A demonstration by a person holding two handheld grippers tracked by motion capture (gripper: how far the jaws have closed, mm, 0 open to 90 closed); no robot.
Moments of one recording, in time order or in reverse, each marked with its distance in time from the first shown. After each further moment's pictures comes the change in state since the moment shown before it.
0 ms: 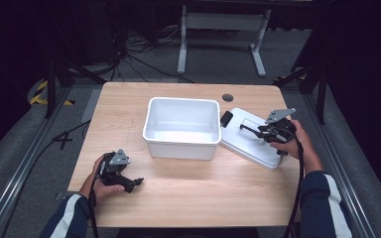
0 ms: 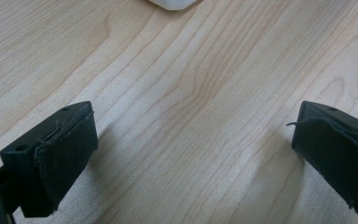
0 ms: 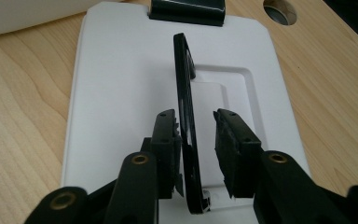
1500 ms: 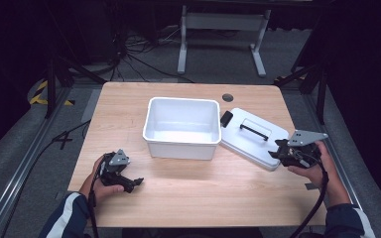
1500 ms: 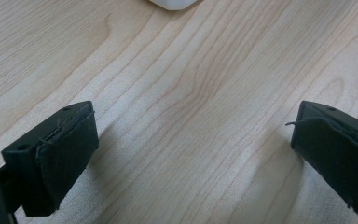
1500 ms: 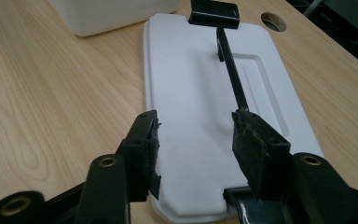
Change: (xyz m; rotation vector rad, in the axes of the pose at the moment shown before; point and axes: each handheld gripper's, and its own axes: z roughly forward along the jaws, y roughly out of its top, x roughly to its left) left arm 0.000 0.000 0.000 -0.002 0.001 0.000; right arm 0.053 -0.041 -0.077 -0.115 -0.035 0.020
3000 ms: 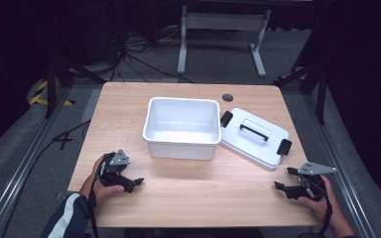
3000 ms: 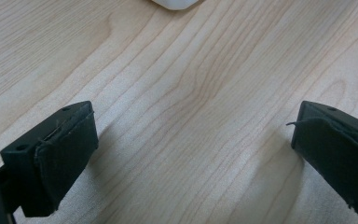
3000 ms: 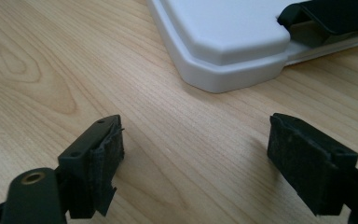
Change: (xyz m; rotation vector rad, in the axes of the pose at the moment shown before) left arm -0.001 0.001 0.000 0.010 0.010 -0.010; right arm 0.032 -0.111 0.015 0.002 0.004 0.313
